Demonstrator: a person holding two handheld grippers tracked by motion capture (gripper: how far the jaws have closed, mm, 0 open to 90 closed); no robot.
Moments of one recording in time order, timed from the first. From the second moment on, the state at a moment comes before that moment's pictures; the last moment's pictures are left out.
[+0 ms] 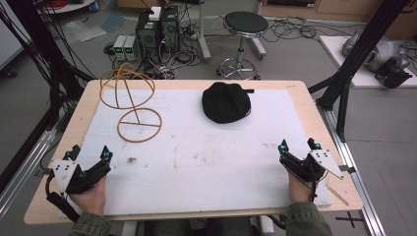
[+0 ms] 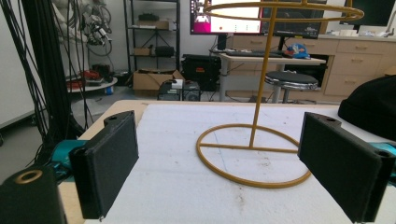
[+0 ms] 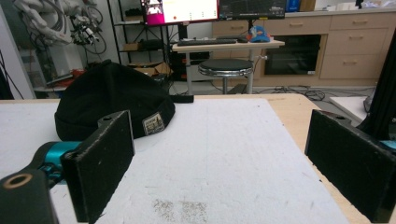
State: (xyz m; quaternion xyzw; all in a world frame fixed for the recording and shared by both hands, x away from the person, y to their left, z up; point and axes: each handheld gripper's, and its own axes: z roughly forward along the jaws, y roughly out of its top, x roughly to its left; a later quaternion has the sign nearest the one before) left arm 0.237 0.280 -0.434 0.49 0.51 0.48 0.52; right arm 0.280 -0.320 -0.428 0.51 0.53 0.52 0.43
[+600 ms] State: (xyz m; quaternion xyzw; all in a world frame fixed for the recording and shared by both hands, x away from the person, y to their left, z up) left arm 0.237 0.281 -0.434 0.49 0.50 0.48 0.52; right arm 0.280 -0.322 -0.428 0.51 0.53 0.52 0.43
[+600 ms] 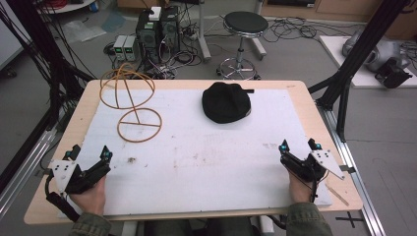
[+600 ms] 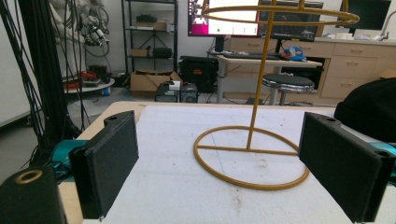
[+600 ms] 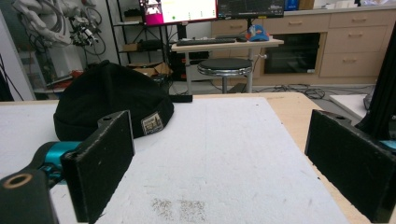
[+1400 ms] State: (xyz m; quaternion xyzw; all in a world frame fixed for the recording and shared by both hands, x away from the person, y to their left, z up) left arm 0.238 0.280 -0.434 0.49 0.50 0.48 0.52; right arm 0.283 -0.320 -0.427 0.51 0.54 0.52 0.42
